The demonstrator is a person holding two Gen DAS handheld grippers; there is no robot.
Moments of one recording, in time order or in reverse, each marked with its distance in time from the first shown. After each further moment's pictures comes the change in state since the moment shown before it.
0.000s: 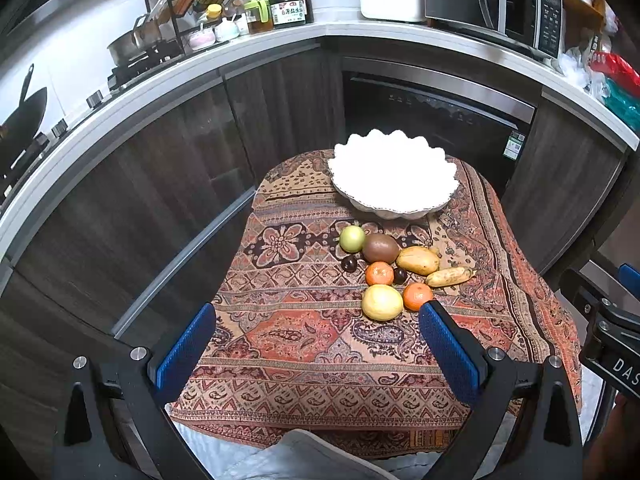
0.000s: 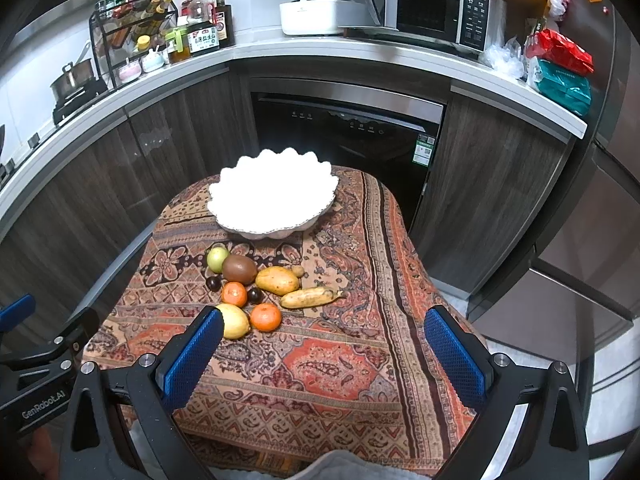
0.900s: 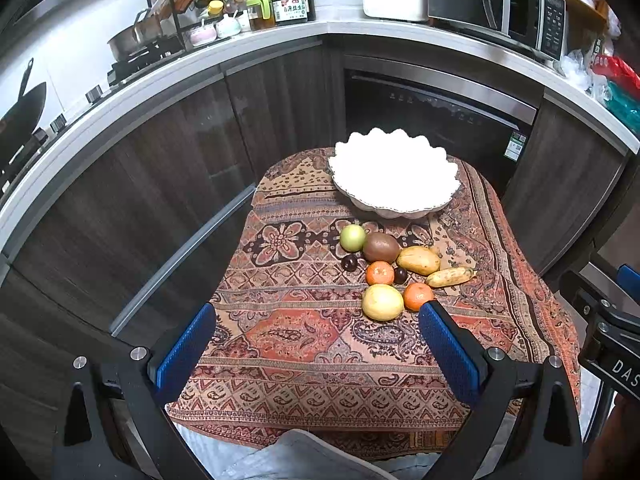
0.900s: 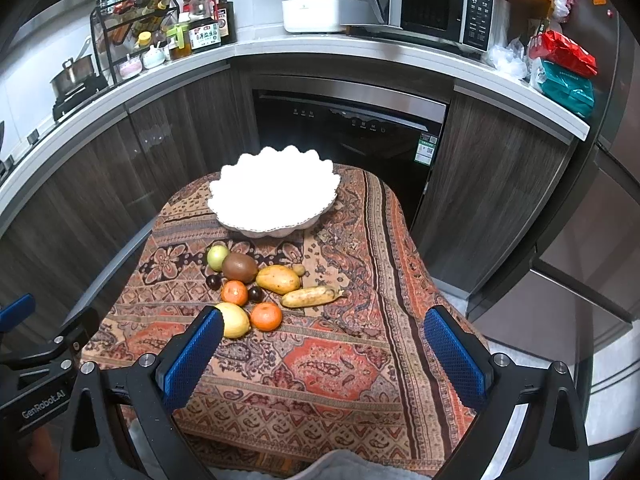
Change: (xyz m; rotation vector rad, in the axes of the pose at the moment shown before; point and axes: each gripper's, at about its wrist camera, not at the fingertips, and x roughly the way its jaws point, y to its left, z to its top) left arm 0.004 0.000 -0.003 -0.003 0.002 -0.004; right arm 0.006 0.001 0.000 -0.005 0.008 -0.001
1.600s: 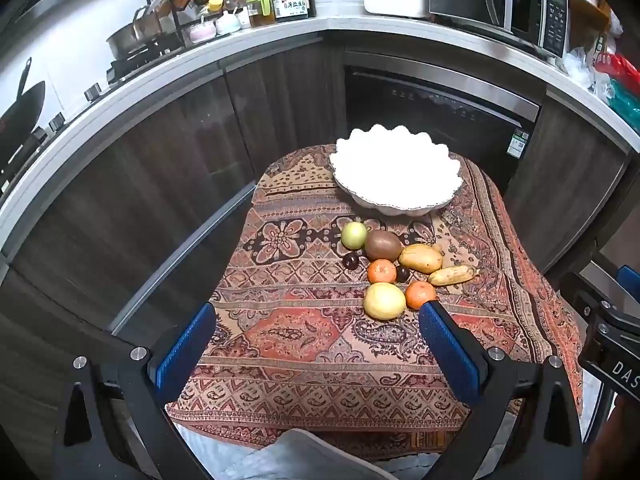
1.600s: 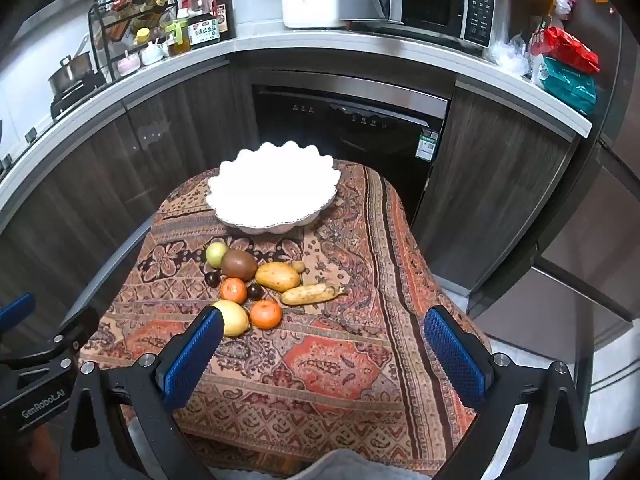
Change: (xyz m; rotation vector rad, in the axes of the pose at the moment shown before) left arm 0.010 0.001 -0.005 0.000 0.008 -0.001; right arm 0.007 0.001 -0.001 0.002 0.017 0.002
